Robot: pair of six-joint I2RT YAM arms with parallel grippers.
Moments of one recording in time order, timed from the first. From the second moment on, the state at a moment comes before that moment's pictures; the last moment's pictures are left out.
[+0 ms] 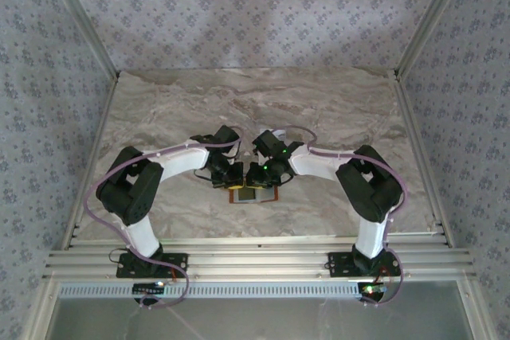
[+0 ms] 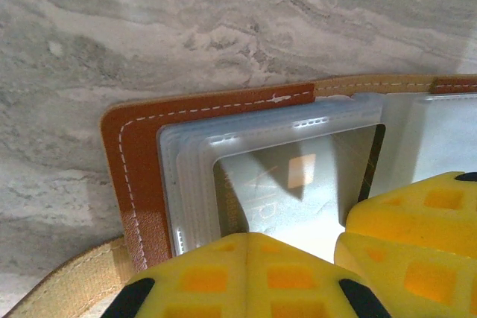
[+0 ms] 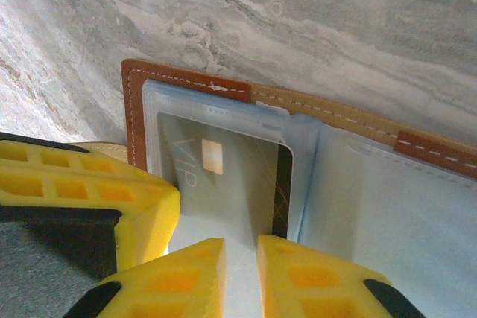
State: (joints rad) left arm -0.64 1.75 1.04 -0.62 0.36 -0.69; right arm 0.77 1.83 1.09 -0.40 -0.37 0.75
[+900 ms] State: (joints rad) left arm -0.65 1.75 1.04 -0.61 0.35 -0.68; right arm 0.78 1.82 1.09 -0.42 -0.32 0.73
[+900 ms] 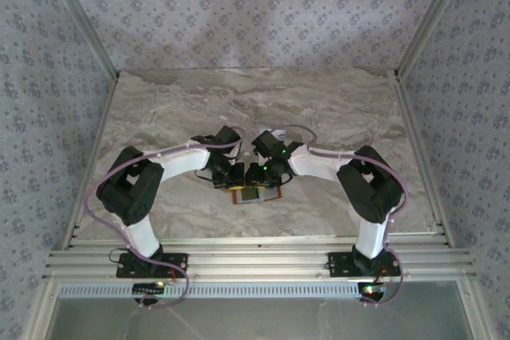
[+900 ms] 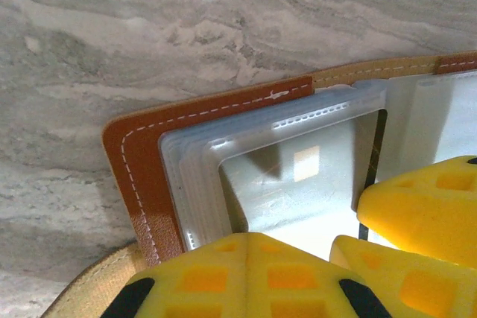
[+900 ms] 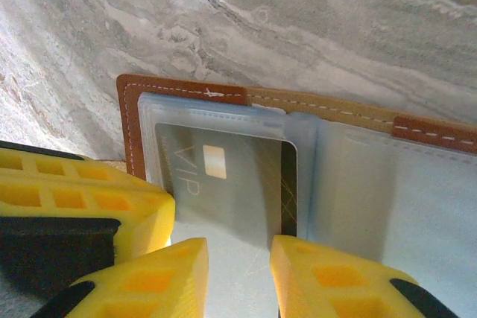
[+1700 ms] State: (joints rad) left arm -0.65 1.75 1.04 -0.64 0.32 -0.67; right arm 0.77 1.77 1.09 -0.49 -0.26 0.73
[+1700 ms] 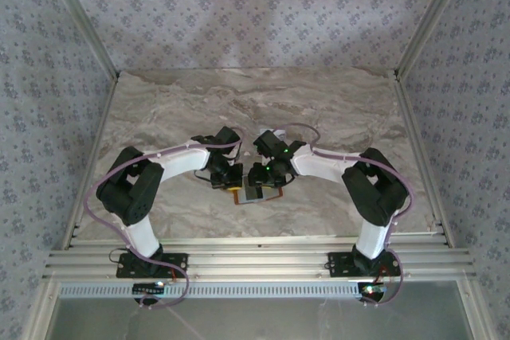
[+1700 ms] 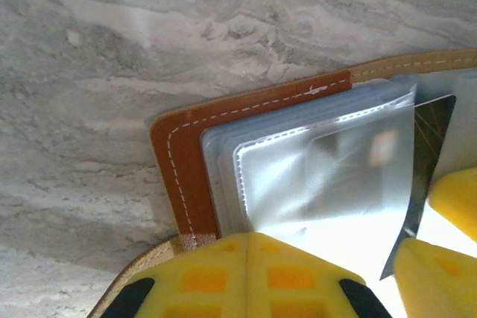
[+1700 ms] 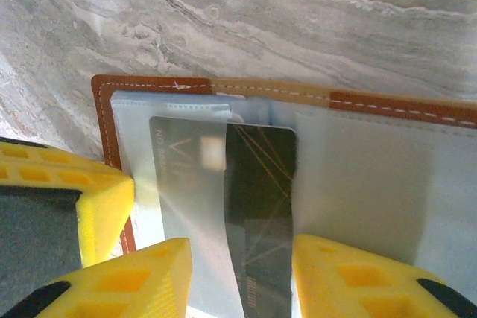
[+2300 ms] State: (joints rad) left arm -0.71 1.76 1.12 -0.71 0.28 -0.67; right arm 0.68 1.77 1.07 -0.45 -0.42 0.68
